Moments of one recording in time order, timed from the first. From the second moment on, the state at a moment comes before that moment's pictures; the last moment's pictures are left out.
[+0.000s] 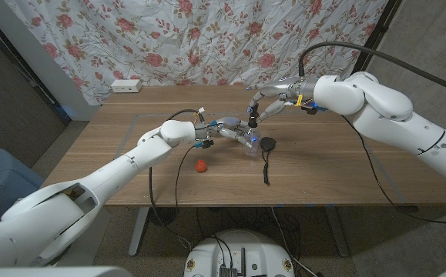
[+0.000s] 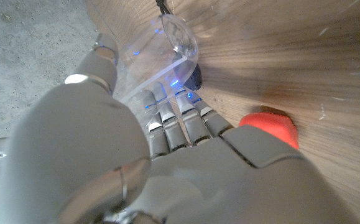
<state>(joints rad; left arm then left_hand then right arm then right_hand) 0.52 0.57 0.76 -1.36 -0.23 -0.20 -0.52 1.03 -0.04 0.37 -0.19 0.20 0.53 -0.04 0.55 0.21 0.66 -0.10 0.29 0.54 0.57 -0.06 0.25 0.26 0.30 -0.04 0.20 0.17 -0.61 -0.98 -0.56 -2.22 -0.57 -0.17 0.63 0.86 -0.03 0.35 -0.07 0.19 0.65 -0.21 0.27 0.20 -0.08 -0.01 0.20 0.19 -0.15 0.16 0.23 0.25 0.18 0.13 0.19 0.17</state>
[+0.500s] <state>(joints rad) 0.53 0.58 0.76 -1.38 -0.22 -0.20 -0.50 1.03 -0.04 0.37 -0.19 0.20 0.54 -0.03 0.55 0.21 0.67 -0.09 0.29 0.54 0.59 -0.05 0.26 0.26 0.32 -0.04 0.20 0.17 -0.62 -0.97 -0.58 -2.26 -0.66 -0.22 0.64 0.80 -0.02 0.33 -0.06 0.19 0.74 -0.21 0.29 0.20 -0.01 -0.01 0.22 0.19 -0.12 0.14 0.25 0.25 0.22 0.13 0.19 0.17</state>
